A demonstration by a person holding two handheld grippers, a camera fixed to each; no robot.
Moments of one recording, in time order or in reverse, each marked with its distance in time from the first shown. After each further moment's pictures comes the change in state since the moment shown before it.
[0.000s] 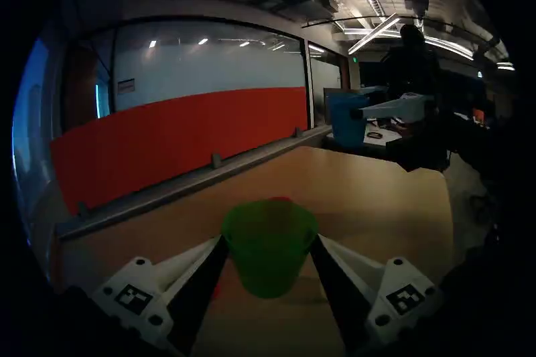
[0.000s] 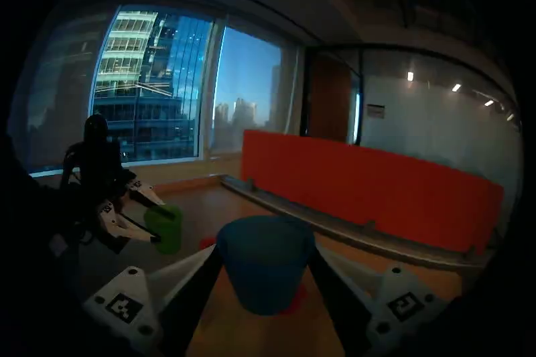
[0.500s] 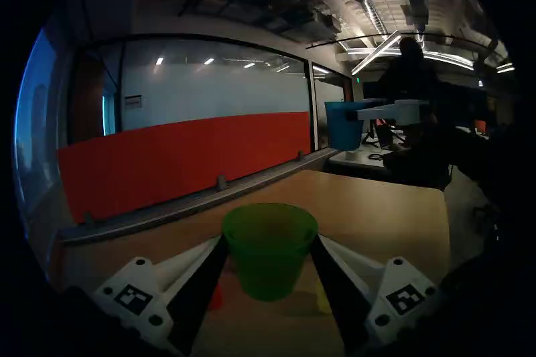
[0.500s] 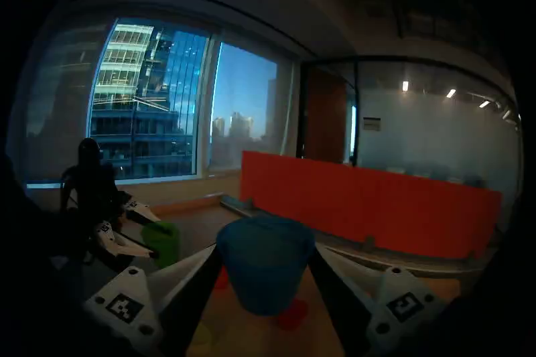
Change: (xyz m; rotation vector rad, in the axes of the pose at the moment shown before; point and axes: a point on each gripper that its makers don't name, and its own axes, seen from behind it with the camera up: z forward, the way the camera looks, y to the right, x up) left arm 0.033 -0.003 -0.029 0.030 0.120 -0.015; right arm 0.054 -0.007 -0.003 -0.025 0.085 0.020
